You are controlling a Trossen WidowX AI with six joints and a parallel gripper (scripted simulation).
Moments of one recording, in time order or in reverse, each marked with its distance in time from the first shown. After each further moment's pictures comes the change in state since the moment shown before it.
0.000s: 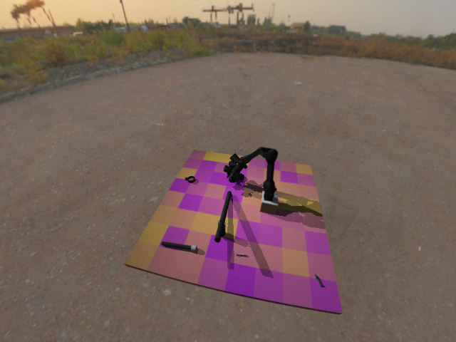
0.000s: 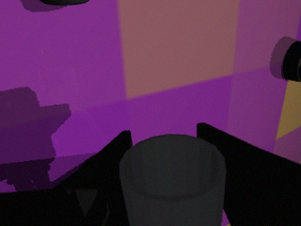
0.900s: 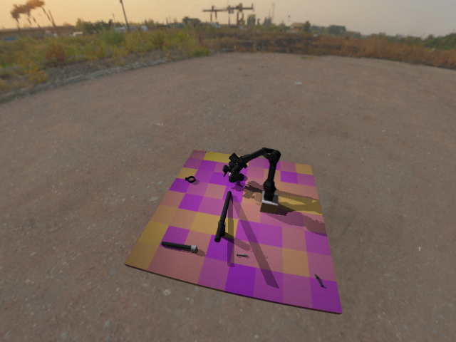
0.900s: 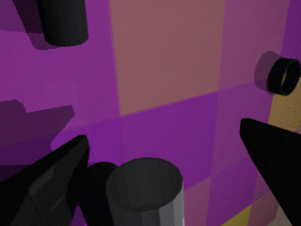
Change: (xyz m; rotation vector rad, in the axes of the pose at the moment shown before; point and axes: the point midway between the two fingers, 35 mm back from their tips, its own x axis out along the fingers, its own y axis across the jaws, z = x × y) arm -0.020 -0.013 0.027 -0.006 -0.011 0.005
